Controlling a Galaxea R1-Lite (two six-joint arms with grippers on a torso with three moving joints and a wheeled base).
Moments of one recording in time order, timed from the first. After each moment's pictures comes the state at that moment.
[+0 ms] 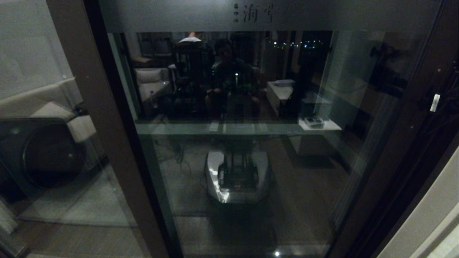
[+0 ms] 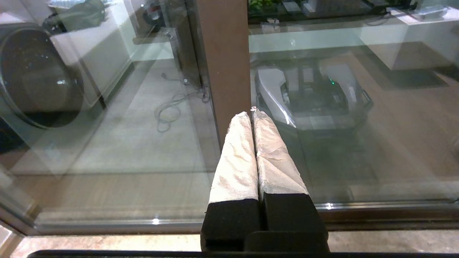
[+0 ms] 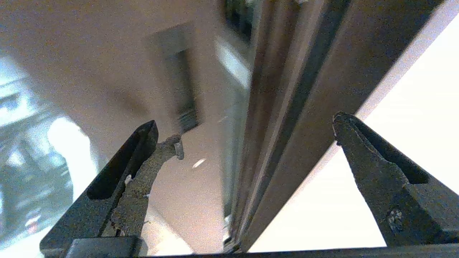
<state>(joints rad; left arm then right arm) 0.00 0.00 -0.02 0.07 -0.02 0.10 -0.37 1.82 -1.39 -0.15 -0.21 0.00</state>
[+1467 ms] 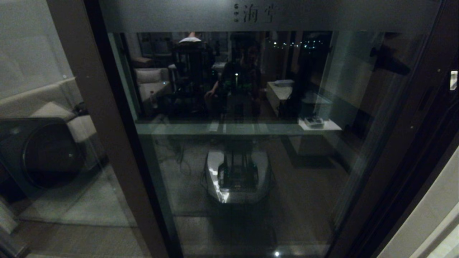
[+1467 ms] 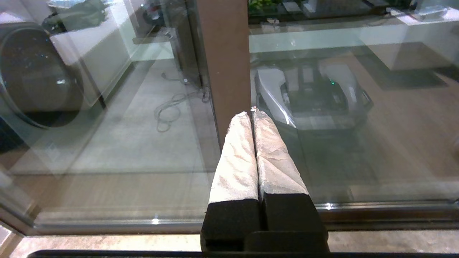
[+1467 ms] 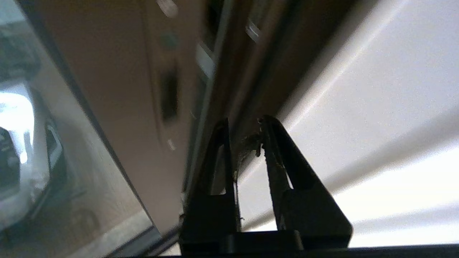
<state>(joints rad) 0.00 0.00 -0.02 0.07 -0.02 0.10 -0.31 1.81 -1.82 0.38 -0.37 -0.10</state>
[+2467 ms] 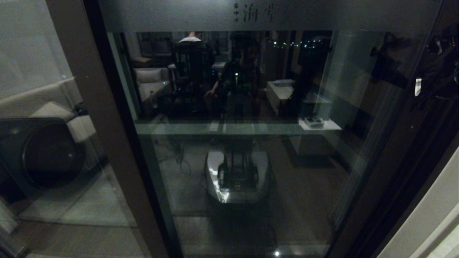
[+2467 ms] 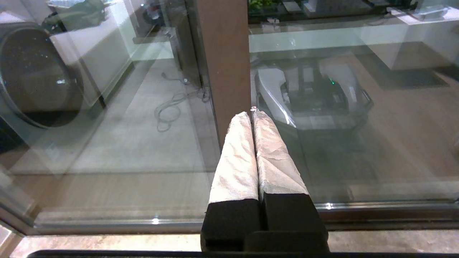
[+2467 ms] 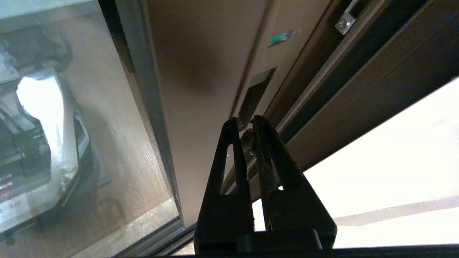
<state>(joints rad) 0.00 0.00 -0.02 0.07 -0.02 0.10 -0.23 1.95 -1.90 0.39 -0.37 -0.03</state>
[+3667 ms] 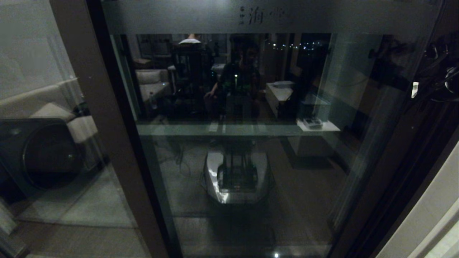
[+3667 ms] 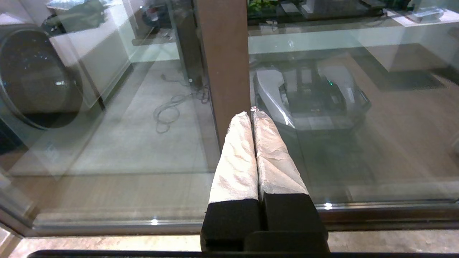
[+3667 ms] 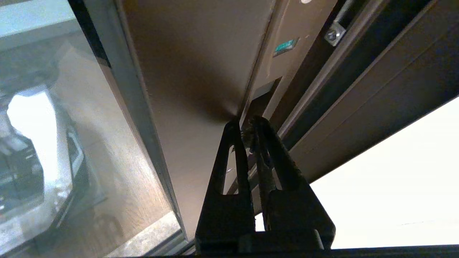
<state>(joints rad) 0.00 0.00 -0.02 0.07 -0.02 0.10 -0.27 2.03 -1.91 0.28 -0.38 -0.03</state>
